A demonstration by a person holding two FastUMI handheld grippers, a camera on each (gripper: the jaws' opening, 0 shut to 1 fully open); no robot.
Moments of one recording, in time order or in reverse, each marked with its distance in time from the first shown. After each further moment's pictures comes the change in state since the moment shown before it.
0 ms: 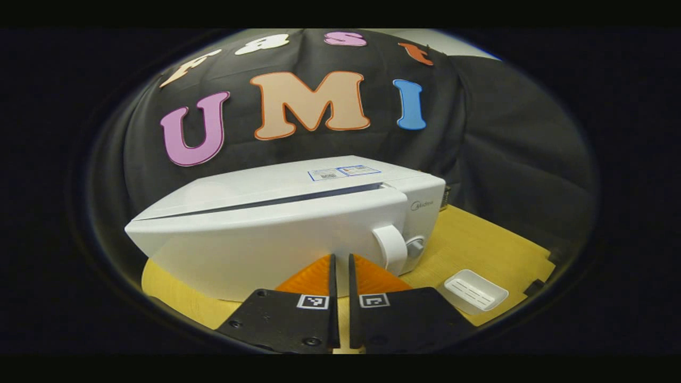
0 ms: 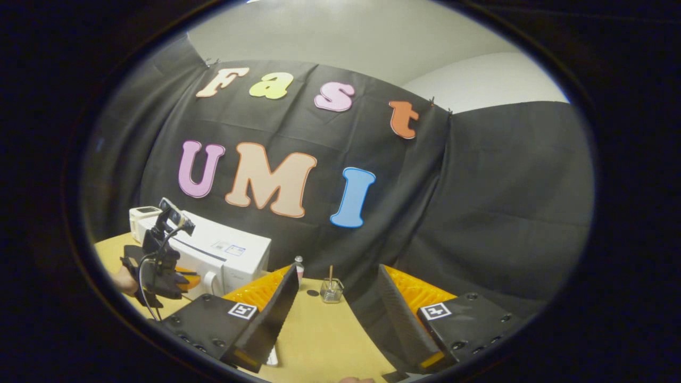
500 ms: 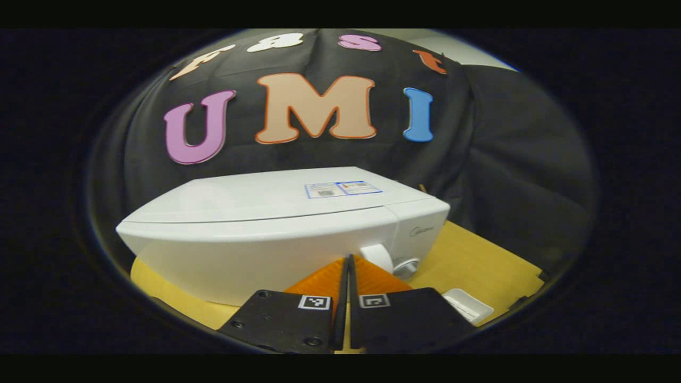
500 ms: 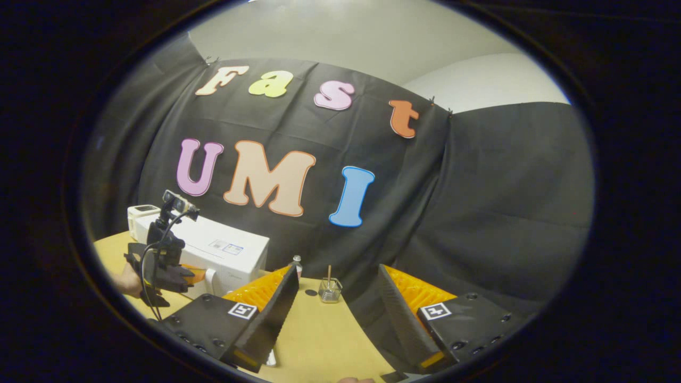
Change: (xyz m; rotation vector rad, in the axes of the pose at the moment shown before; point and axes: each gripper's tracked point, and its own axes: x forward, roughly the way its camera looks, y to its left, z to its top) left arm 0.013 -0.013 0.021 -0.075 -0.034 -0.030; right arm 0.002 0.000 -0.002 -0.009 0.003 -0.004
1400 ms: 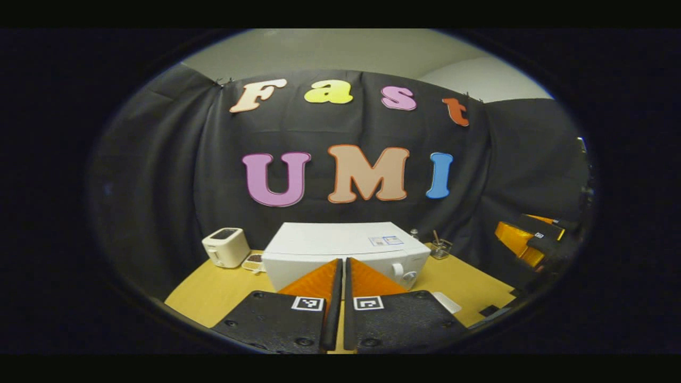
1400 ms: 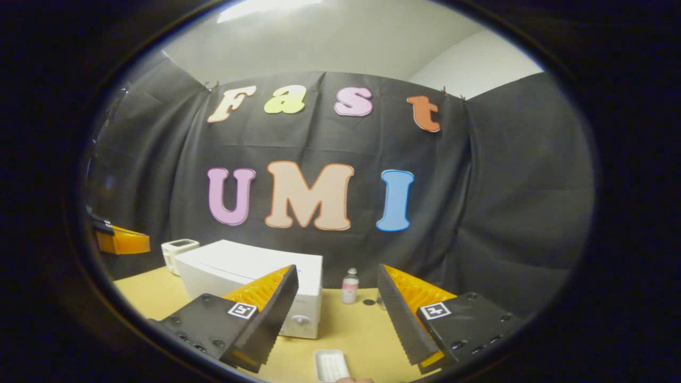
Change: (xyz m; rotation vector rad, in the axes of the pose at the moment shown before) left arm -0.261 0.082 0.107 -0.032 -0.261 0.240; right arm 0.001 0.131 0.018 0.213 -0.042 0.194
